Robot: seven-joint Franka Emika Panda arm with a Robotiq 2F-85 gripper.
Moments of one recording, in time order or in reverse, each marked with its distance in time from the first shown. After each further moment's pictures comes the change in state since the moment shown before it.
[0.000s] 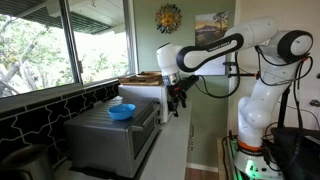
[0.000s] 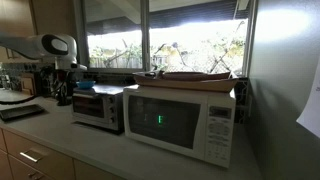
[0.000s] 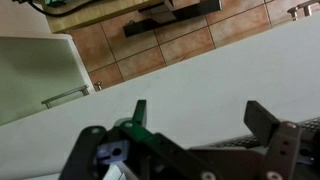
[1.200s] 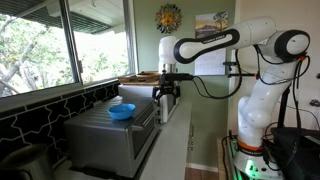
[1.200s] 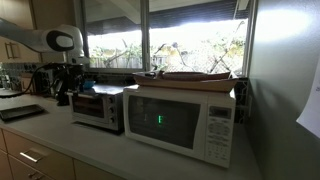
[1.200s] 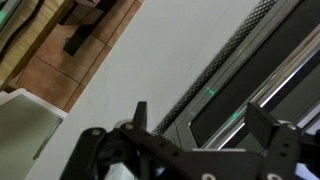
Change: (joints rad) arm -0.001 -0.002 -0.086 0.030 0.122 0.229 0.451
